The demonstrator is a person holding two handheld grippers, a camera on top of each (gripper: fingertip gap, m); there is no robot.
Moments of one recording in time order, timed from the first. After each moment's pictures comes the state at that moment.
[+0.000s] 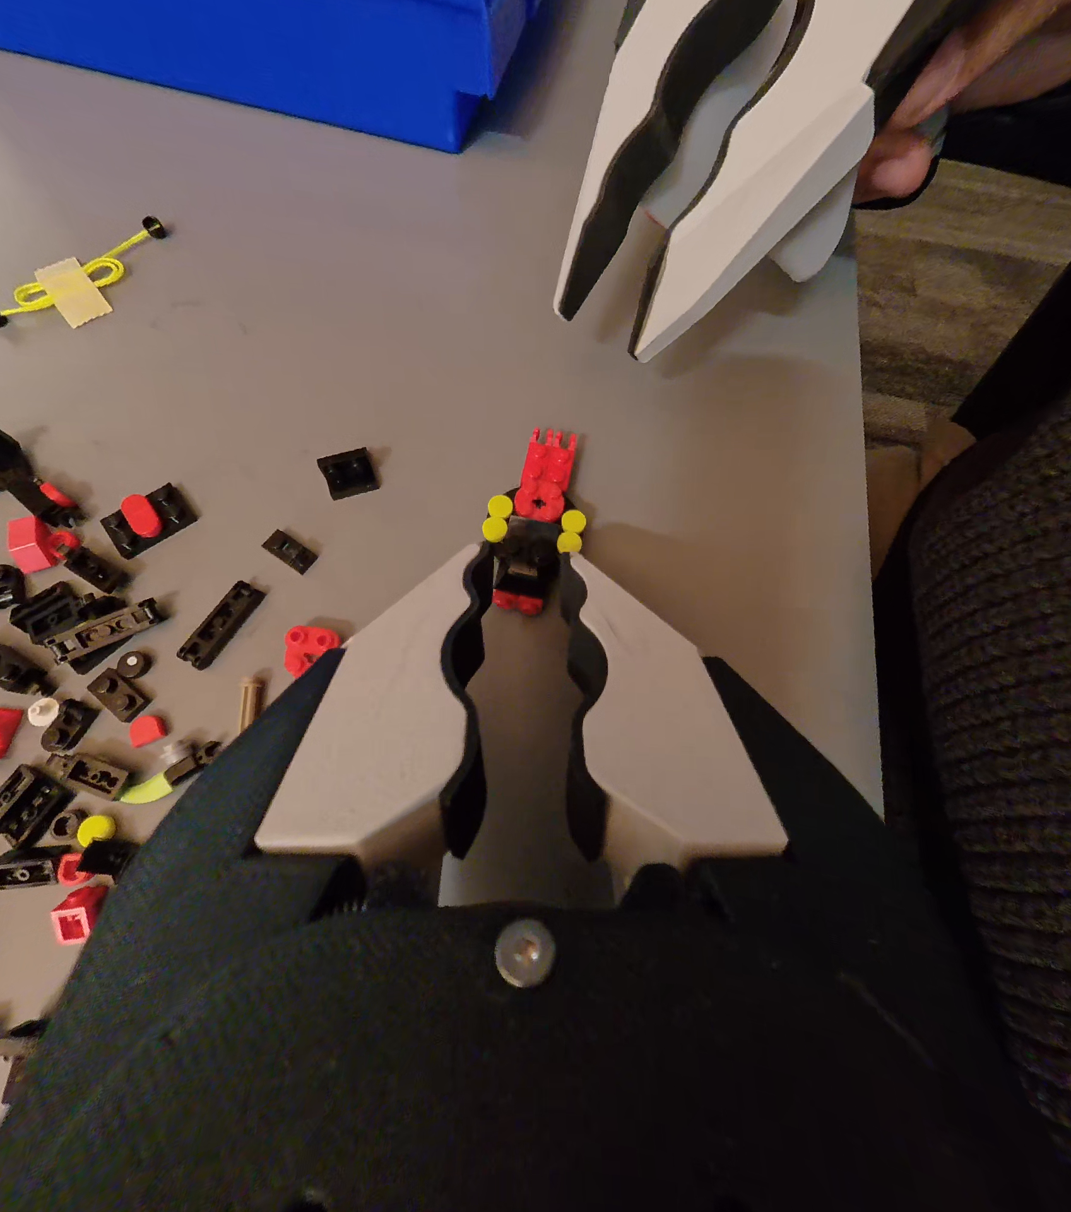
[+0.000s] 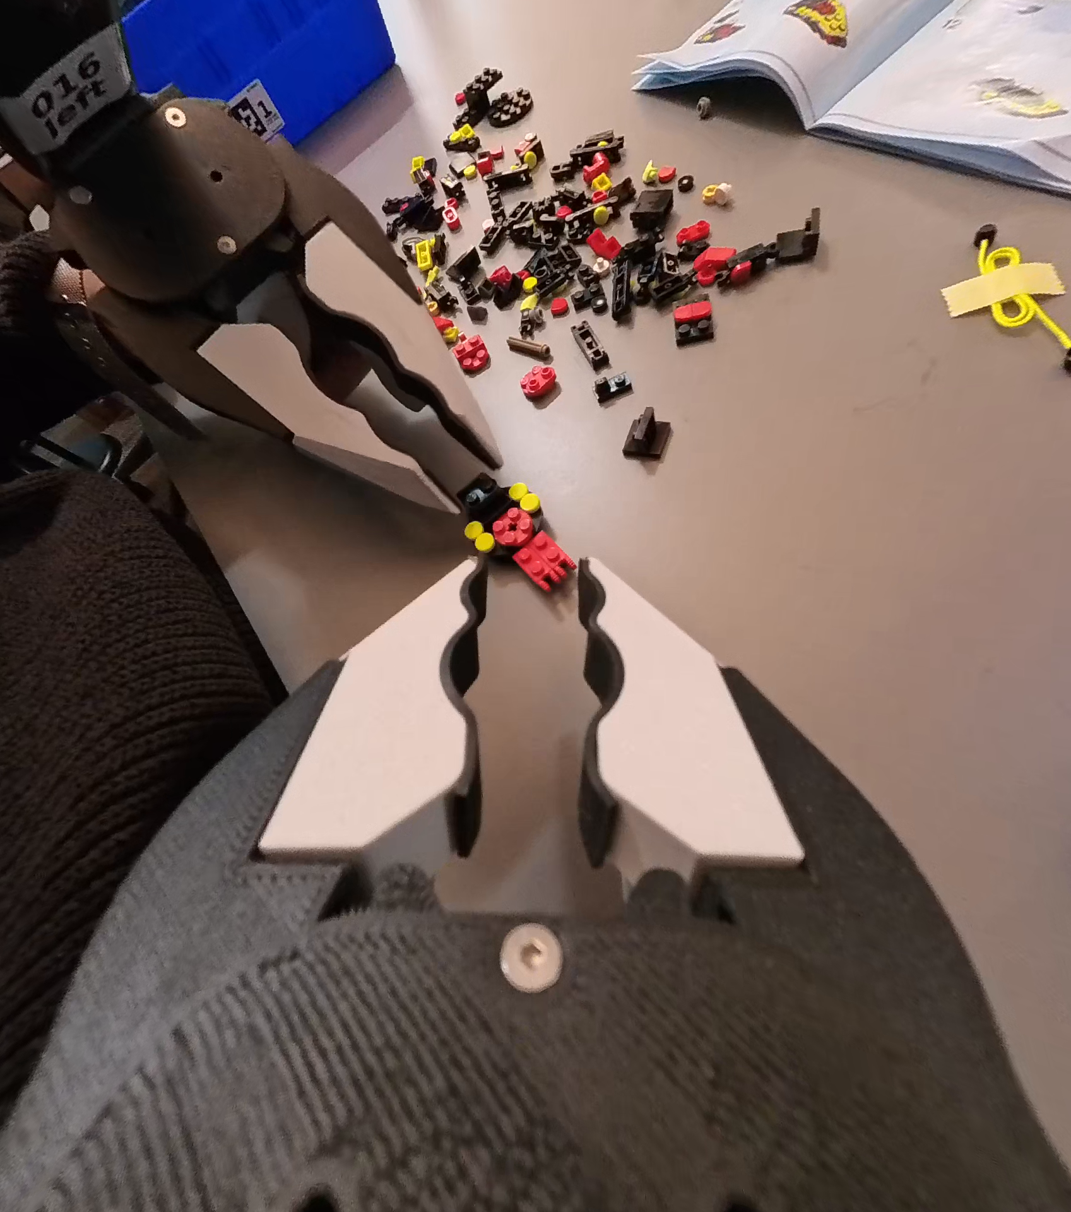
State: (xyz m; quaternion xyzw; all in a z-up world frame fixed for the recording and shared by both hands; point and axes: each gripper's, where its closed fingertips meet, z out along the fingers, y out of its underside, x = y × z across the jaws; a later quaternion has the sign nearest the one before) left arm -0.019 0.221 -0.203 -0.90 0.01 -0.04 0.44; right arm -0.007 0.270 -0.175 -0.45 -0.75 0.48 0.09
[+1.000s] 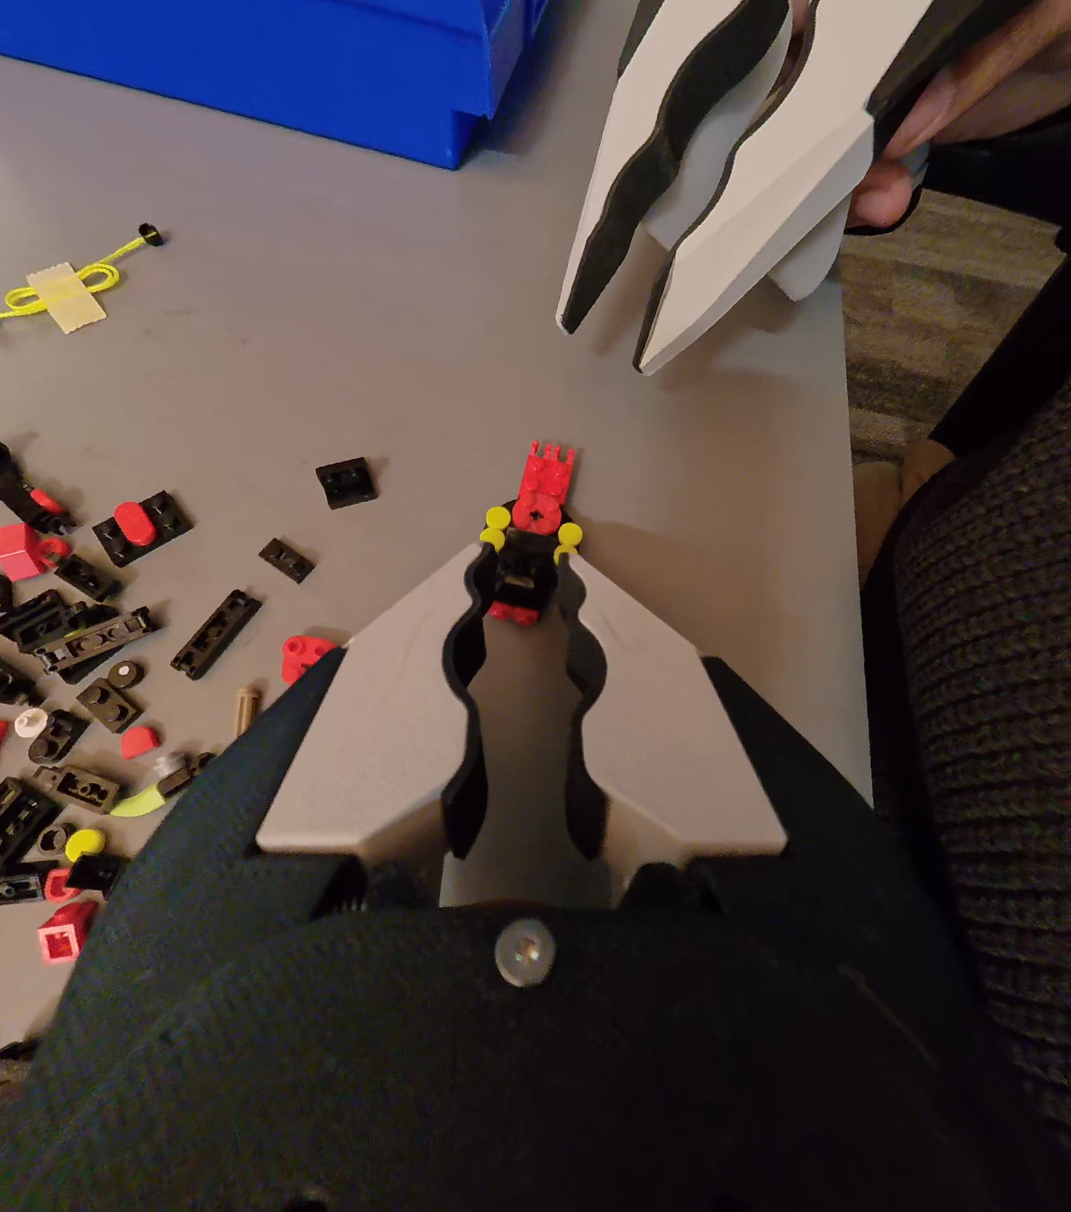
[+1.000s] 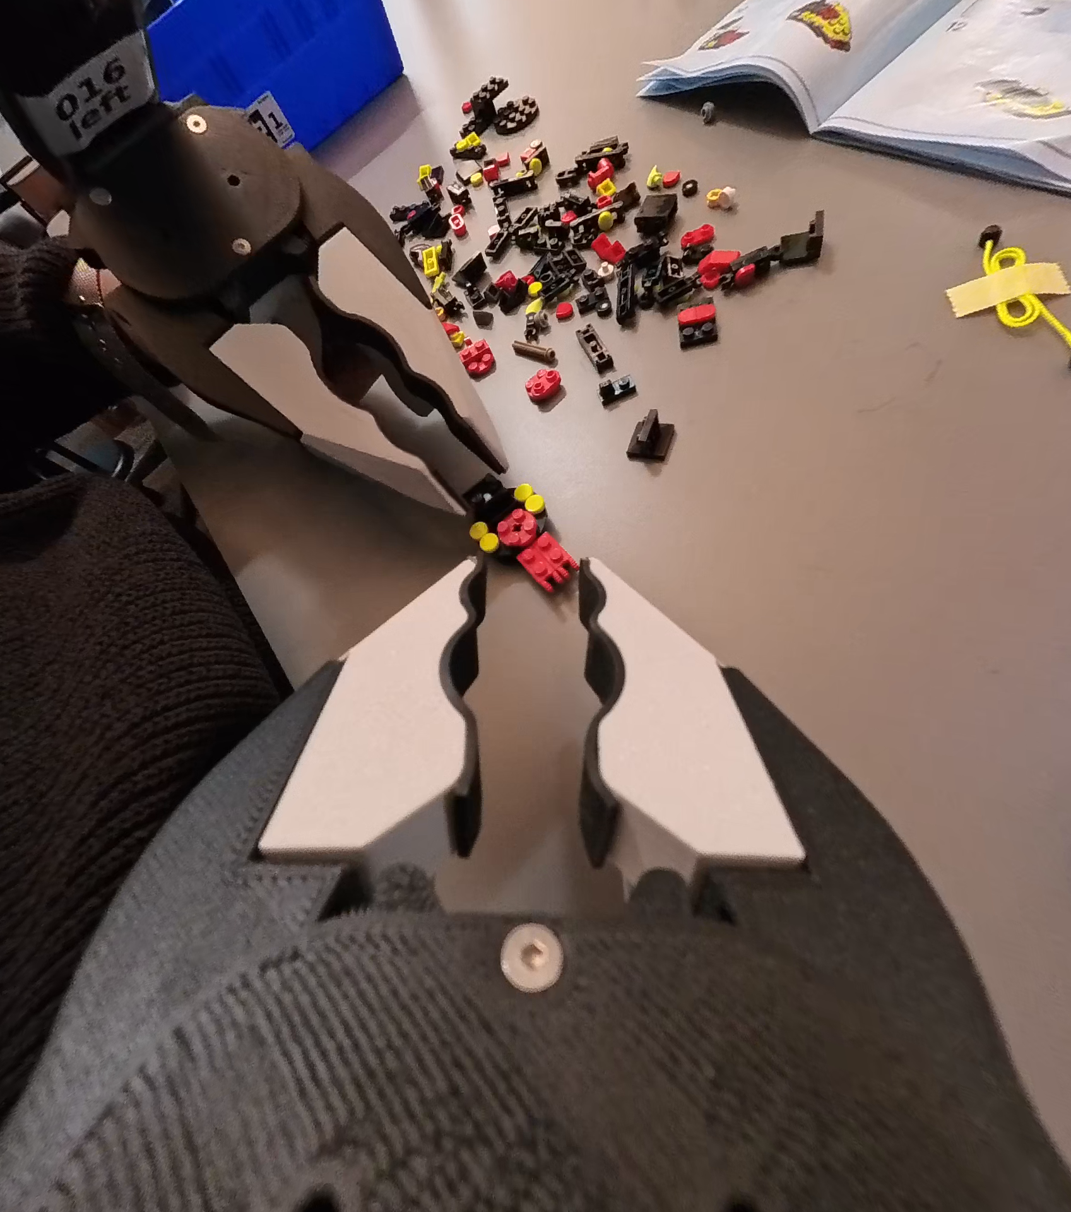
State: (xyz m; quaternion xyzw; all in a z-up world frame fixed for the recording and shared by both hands) left arm -0.018 0.224 -0.201 -0.90 0.01 -0.05 0.44; right arm -0.006 0.270 -0.173 -0.45 -0.75 0.48 0.08
